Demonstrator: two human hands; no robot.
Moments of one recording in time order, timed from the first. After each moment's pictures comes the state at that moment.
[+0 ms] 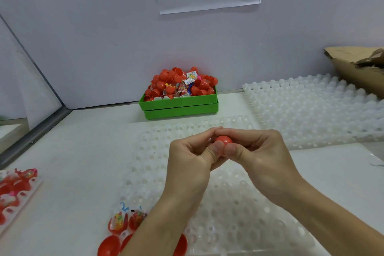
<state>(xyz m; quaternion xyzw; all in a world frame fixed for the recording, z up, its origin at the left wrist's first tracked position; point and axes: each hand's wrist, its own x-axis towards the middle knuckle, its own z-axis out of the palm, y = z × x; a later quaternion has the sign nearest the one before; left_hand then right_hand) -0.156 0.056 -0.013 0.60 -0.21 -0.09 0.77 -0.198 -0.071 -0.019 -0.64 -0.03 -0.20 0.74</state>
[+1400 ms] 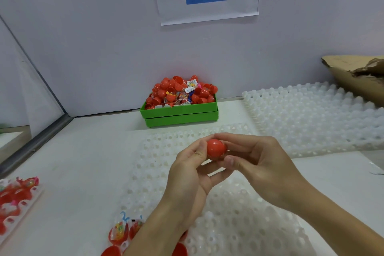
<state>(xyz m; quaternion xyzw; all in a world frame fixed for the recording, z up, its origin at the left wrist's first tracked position) -0.149 0.059 -0.017 0.49 -0.13 -0.21 0.83 -0.201 -0.083 -0.012 -0.75 -0.07 -0.14 0.64</state>
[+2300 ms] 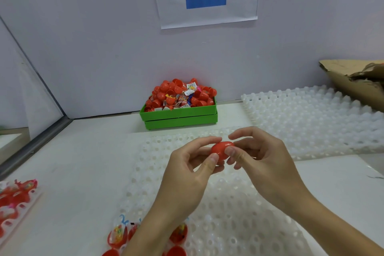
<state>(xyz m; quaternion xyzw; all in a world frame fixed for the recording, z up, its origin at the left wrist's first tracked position) -0.143 0.071 -0.018 0.68 -0.29 -0.05 0.67 -0.197 -0.084 -0.019 -0.72 0.00 -0.26 0.64</state>
